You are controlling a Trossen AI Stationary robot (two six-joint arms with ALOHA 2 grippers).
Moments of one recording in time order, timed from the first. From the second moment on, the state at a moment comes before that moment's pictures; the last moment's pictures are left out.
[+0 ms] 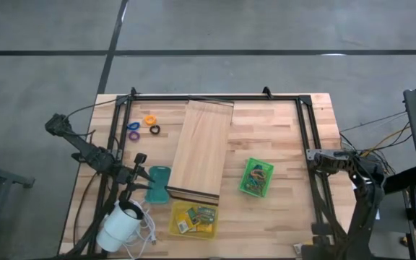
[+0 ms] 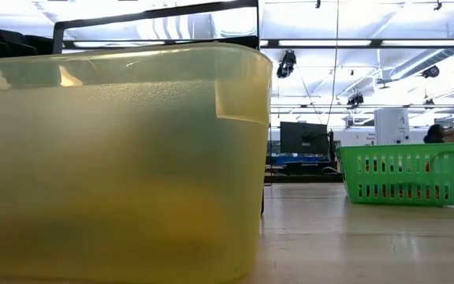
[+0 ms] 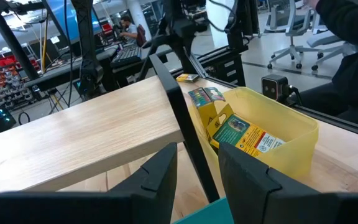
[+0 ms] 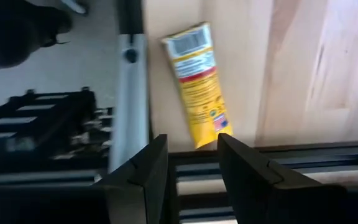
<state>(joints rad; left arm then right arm) -0.63 0.18 0.00 0.05 -0.25 0.26 1.29 1.90 1.50 -1.19 -0.05 1.35</state>
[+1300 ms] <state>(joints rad) -0.63 0.18 0.00 0.05 -0.25 0.26 1.28 1.90 1.22 -0.87 0.01 1.29</state>
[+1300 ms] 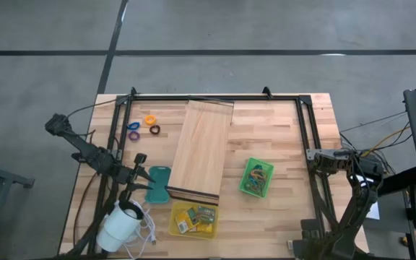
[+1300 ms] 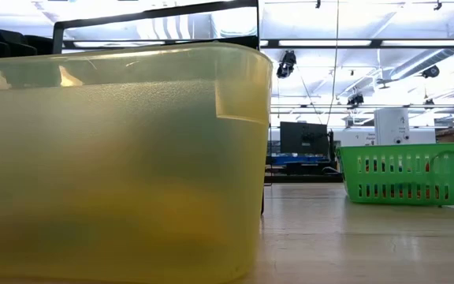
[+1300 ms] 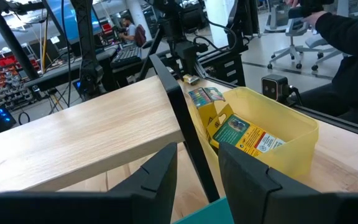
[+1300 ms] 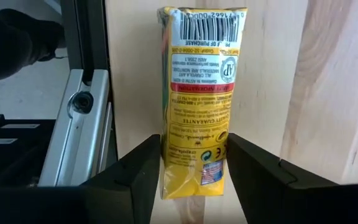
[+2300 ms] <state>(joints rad) -0.63 0.18 0.00 0.05 -0.25 0.26 1.22 1.87 1.37 -1.06 0.10 1.25</state>
